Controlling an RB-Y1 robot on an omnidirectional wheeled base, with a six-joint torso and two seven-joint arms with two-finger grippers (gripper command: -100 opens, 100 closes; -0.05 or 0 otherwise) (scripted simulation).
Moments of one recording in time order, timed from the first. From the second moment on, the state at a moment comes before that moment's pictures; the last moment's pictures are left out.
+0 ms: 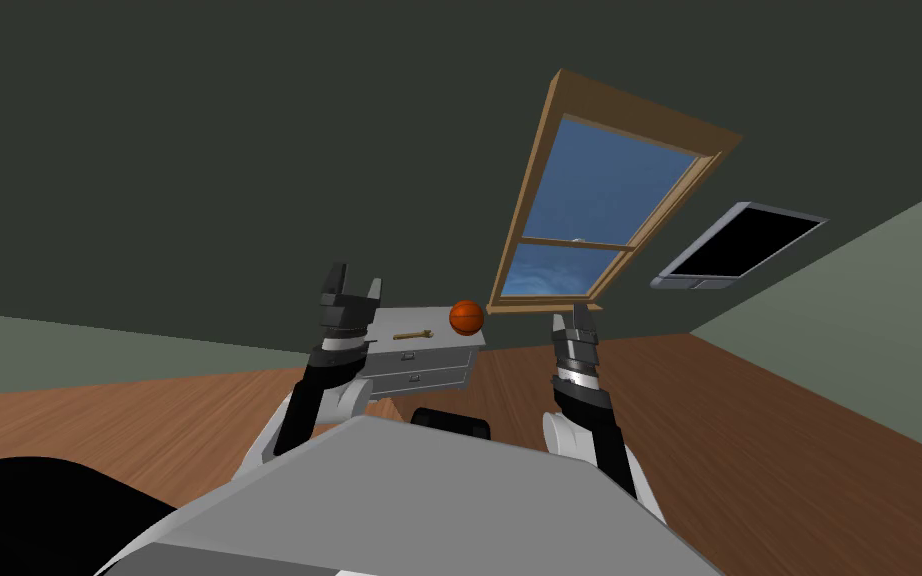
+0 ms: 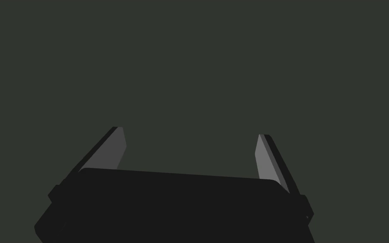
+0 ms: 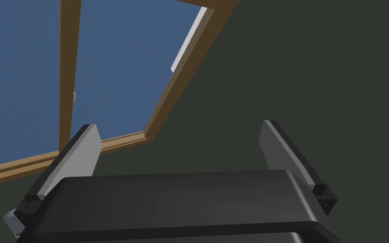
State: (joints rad) left arm 0.54 0.01 0.02 -2.40 -0.04 -0.50 0.14; right arm 0.52 -0.02 0.03 -2.33 0.08 -0.37 0.12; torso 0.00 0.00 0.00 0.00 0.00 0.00
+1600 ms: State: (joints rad) left arm 0.20 0.24 0.13 -2.05 0.02 -0.10 0.17; right arm 0.52 -0.02 0.03 -2.33 0.08 -0.37 0.12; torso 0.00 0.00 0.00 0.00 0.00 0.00
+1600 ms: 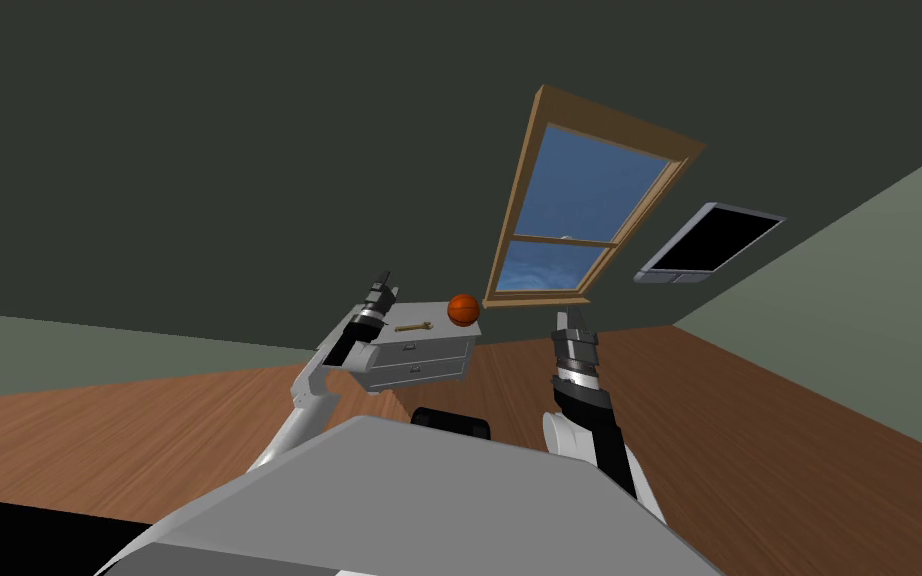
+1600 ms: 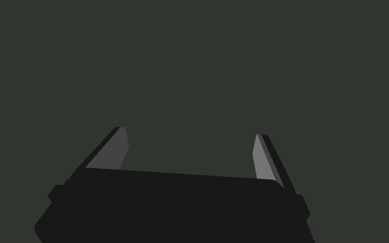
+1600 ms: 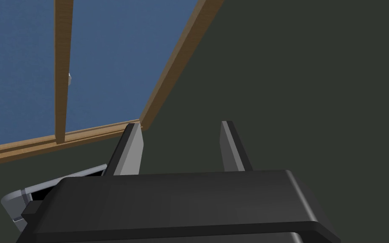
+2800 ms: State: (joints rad) left arm -0.03 0.34 0.18 -1.74 0.10 0.19 0.18; right arm 0.52 -0.02 0.03 -2.33 0.08 -0.37 0.12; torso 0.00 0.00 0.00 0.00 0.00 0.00
